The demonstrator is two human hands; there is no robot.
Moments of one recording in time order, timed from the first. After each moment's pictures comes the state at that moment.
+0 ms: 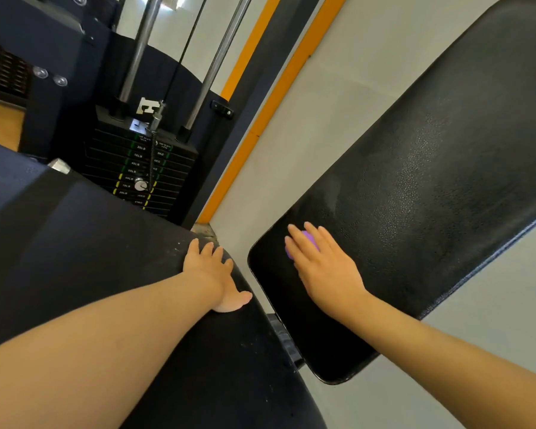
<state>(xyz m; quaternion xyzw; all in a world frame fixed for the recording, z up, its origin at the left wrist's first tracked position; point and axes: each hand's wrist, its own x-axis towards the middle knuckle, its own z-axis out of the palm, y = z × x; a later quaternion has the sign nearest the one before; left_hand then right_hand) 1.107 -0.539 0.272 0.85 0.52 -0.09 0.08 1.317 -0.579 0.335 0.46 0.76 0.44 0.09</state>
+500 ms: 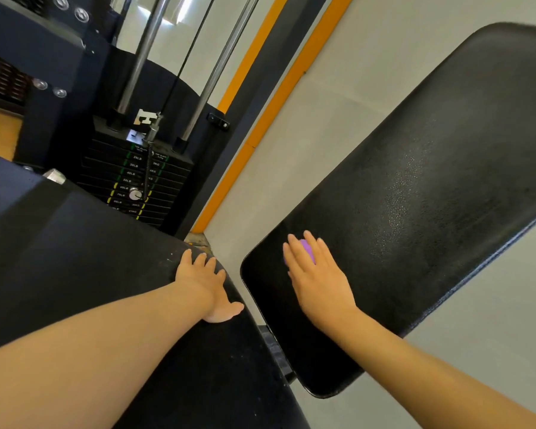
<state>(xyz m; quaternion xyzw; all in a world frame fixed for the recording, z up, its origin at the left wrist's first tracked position) 1.105 -0.539 0.275 0.85 0.52 -0.09 0.08 1.311 -0.586 0.337 0.52 0.74 0.43 0.09</state>
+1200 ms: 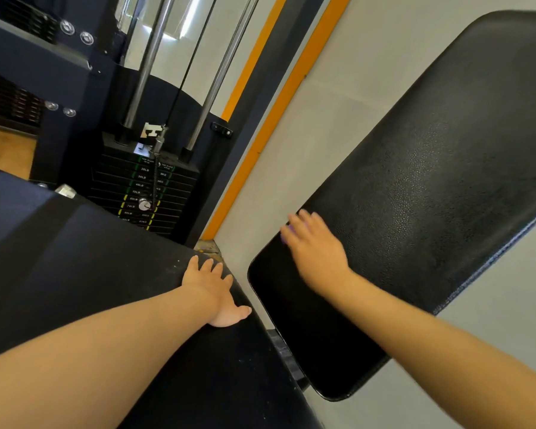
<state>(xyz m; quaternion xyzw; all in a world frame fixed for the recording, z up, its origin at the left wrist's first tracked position) 1.106 -0.536 0.273 0.85 0.51 -0.09 0.08 1.294 -0.540 0.364 0.48 0.75 0.45 0.08</state>
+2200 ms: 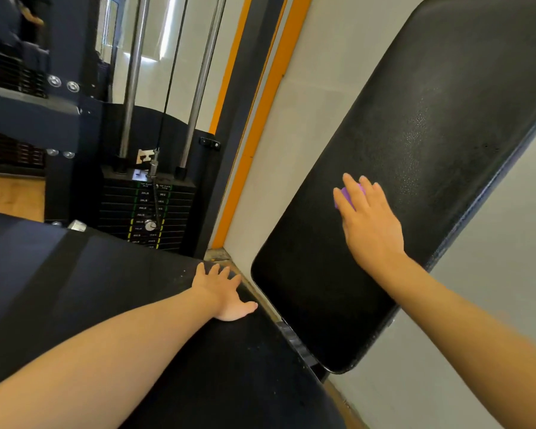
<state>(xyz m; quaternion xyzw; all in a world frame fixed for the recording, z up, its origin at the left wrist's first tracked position) 1.109 -0.534 0.276 0.86 0.50 -0.07 0.08 1.334 -0.598 0.424 0.58 0.64 0.50 -0.05</state>
